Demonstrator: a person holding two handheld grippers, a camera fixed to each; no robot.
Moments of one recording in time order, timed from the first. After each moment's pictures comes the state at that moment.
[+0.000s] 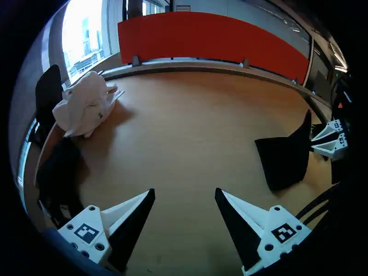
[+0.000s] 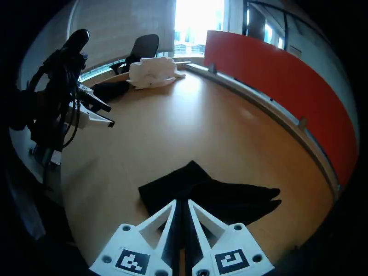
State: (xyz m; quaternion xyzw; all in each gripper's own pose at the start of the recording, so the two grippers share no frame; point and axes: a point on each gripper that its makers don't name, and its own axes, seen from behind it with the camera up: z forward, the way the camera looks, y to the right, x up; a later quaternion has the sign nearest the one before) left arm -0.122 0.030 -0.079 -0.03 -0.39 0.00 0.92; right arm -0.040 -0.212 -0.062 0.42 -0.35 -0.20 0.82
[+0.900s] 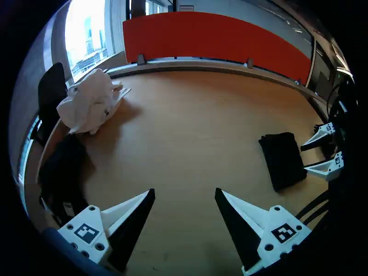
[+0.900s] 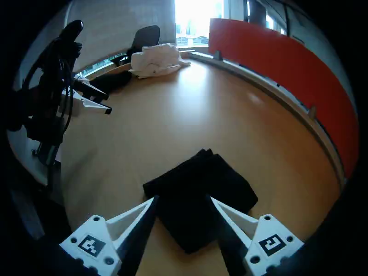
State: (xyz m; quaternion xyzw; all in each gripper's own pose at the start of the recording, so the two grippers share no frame) left arm -0.123 0.016 -0.085 -0.02 -0.39 0.00 0.92; right arm -0.071 -0.222 -0.075 0.42 -0.39 -0.19 0.80
